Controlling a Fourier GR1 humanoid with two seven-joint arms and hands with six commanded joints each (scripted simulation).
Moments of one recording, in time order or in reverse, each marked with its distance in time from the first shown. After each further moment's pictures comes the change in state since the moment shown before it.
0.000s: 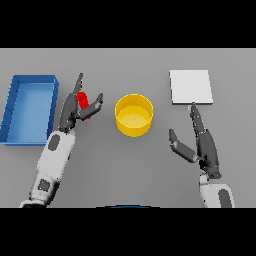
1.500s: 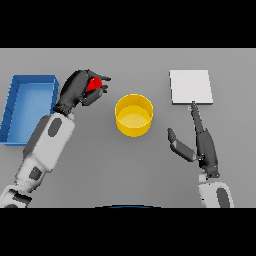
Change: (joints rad) left arm -0.131 0.168 -0.254 -0.138 -0.264 -0.050 0.123; right arm -0.016 -0.010 0.010 0.021 0.073 -0.041 -0.023
